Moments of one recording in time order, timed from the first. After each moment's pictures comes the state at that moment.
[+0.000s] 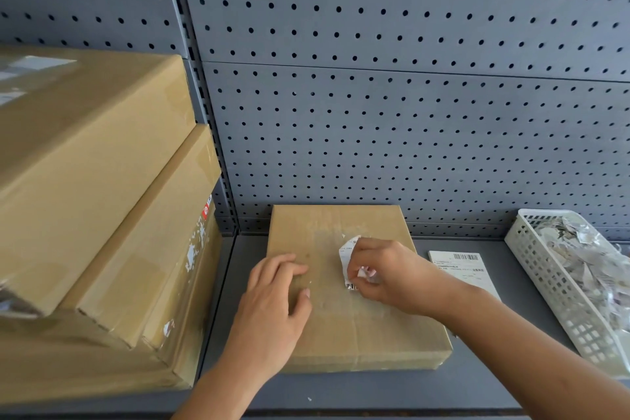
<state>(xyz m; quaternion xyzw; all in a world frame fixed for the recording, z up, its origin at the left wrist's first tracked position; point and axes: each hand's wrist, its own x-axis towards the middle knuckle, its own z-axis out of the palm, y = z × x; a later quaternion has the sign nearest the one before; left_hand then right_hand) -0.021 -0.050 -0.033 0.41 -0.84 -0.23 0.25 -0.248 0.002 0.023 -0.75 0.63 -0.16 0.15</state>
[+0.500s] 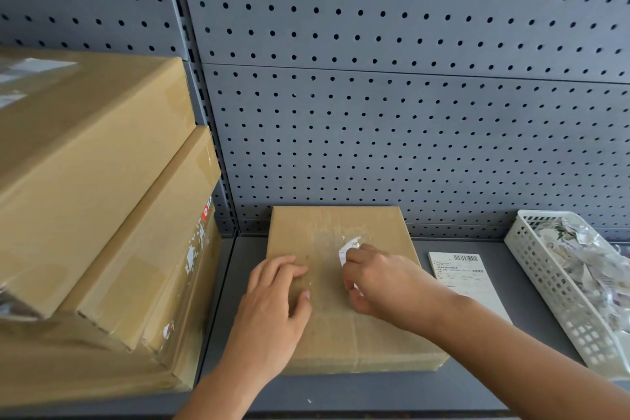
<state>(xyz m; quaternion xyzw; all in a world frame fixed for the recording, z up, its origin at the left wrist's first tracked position) -0.021 -0.051 -0.034 0.41 -0.85 -0.23 0.26 -0.227 0.007 0.023 -0.78 0.62 -0.01 -0.03</state>
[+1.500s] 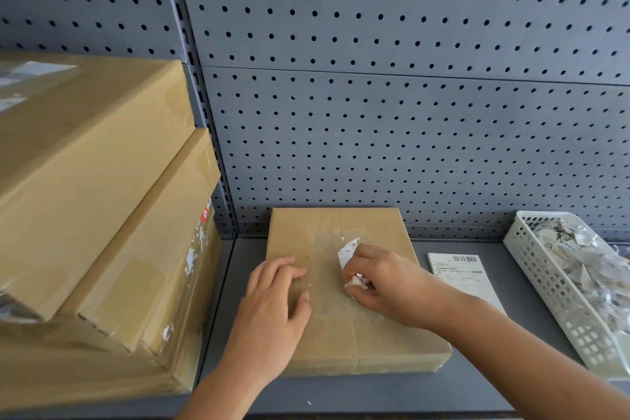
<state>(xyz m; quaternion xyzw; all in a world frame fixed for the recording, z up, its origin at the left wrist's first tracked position) -0.021 -0.050 -0.033 0.41 -0.85 -0.23 0.26 -0.240 0.008 0.019 -0.75 0.64 -0.11 0.10</state>
